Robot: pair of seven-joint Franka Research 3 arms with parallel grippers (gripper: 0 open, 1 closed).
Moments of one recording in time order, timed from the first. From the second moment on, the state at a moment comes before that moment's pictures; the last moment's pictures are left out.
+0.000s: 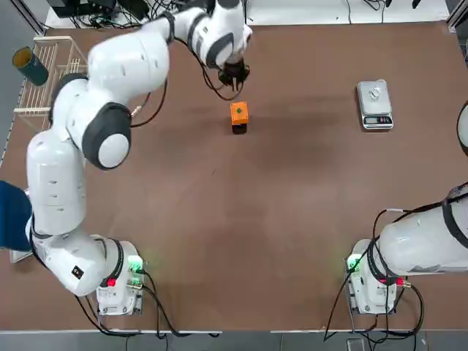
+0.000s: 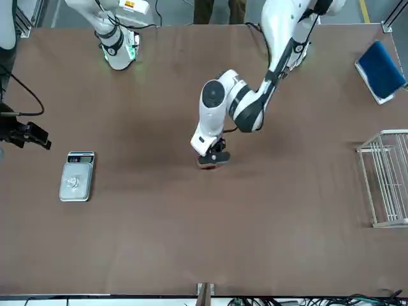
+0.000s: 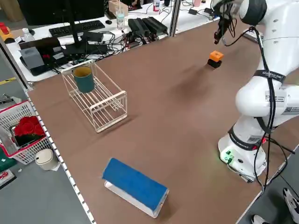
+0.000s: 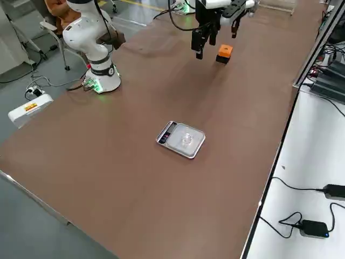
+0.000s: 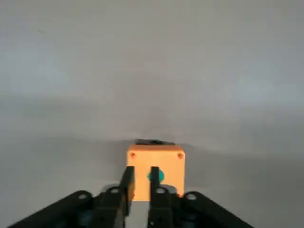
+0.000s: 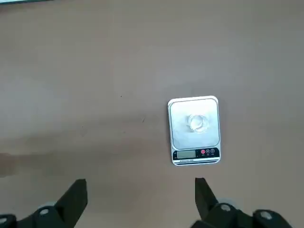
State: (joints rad) left arm -0.60 0.60 -0.18 -1.42 0.13 2.08 -0.96; right arm -0.02 0.13 -0.04 -1.50 0.03 1.68 0.02
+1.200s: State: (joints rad) left arm 0.00 0.10 -0.17 -1.48 -0.02 1.57 -0.24; right arm -0.02 0.13 -0.04 -1.50 0.03 1.68 0.02
